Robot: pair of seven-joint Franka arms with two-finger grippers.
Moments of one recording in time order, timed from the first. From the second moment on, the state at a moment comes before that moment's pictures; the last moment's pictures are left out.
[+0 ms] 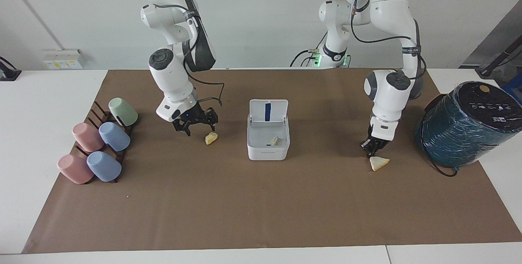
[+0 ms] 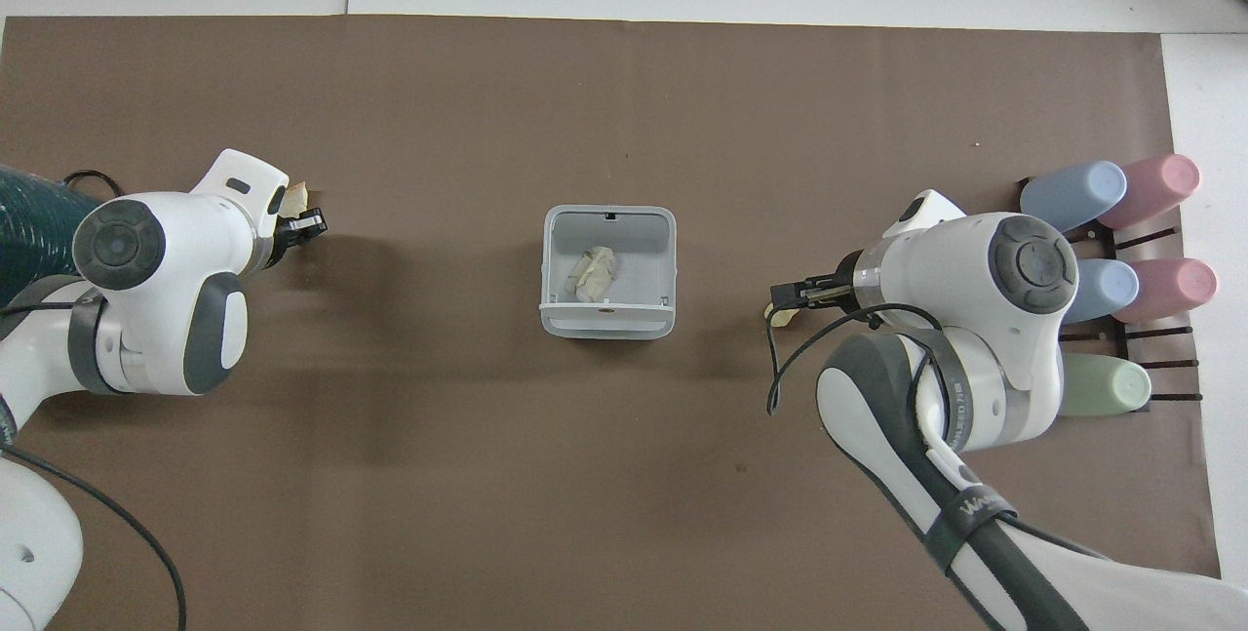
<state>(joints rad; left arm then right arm) -0.14 0.29 0.07 -2.14 0.09 2.68 -0.42 0.40 0.12 -0.15 -2.19 0.21 2.43 -0.03</state>
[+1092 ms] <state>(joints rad) -0.42 0.07 0.05 -2.01 0.10 2.32 -0.56 0.46 0.21 -0.14 -2.26 0.21 2.62 -0.05</state>
